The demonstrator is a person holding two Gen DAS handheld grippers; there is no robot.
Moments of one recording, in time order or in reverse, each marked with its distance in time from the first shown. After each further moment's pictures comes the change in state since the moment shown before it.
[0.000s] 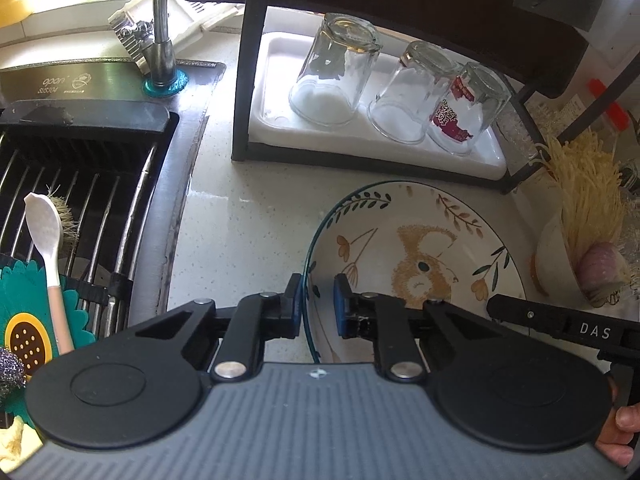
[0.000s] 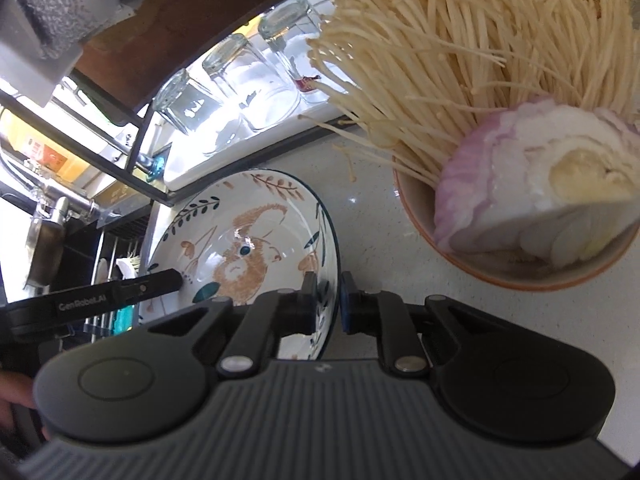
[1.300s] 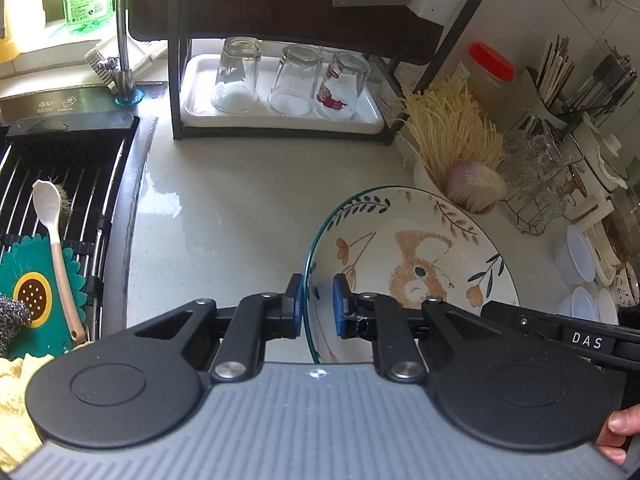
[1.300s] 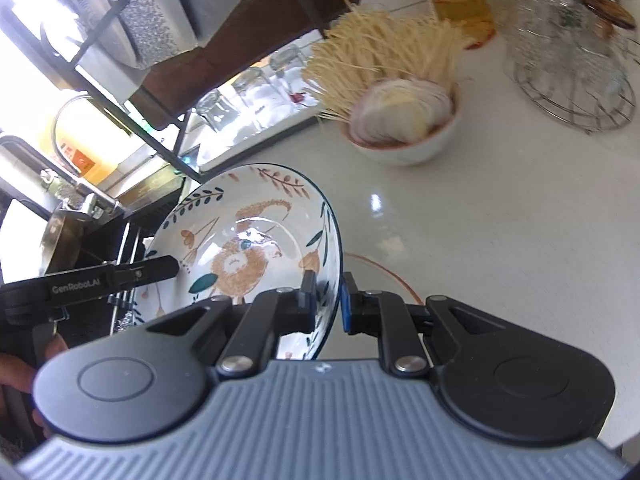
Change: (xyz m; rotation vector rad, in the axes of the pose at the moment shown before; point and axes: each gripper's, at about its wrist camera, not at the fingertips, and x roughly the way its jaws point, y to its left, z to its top) left arm -0.112 -0.070 -0.077 0.126 -0.036 -0.096; right arm -0.138 -0.003 -0.094 0.036 -0.116 -0.053
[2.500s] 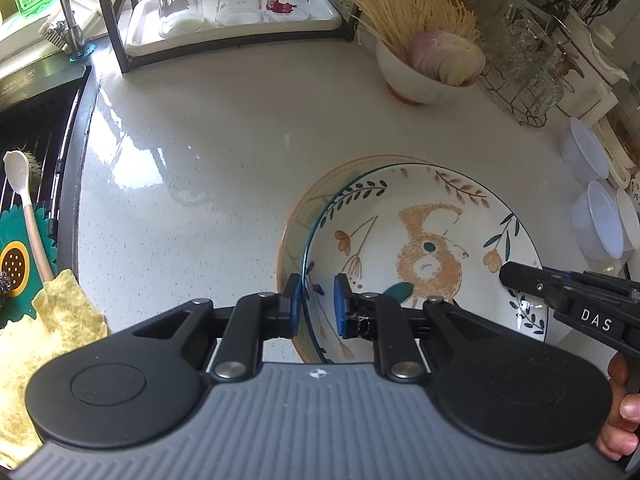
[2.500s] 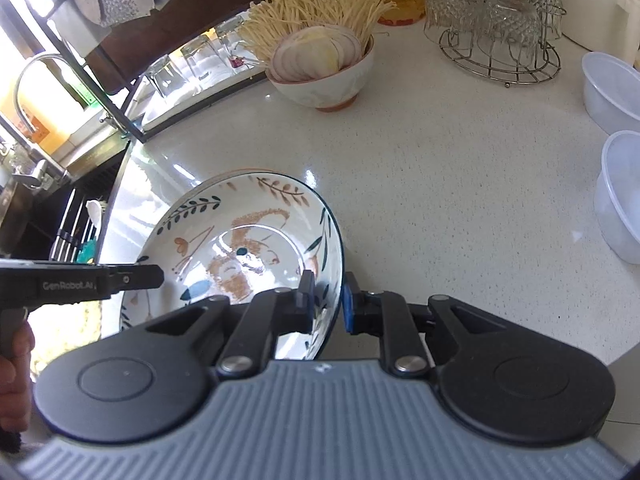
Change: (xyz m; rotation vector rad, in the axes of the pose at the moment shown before) left arm 0.037 -0.039 -0.052 0.149 0.168 0.040; right arm -0.016 -0.023 -0.058 -0.033 -0.021 -0.165
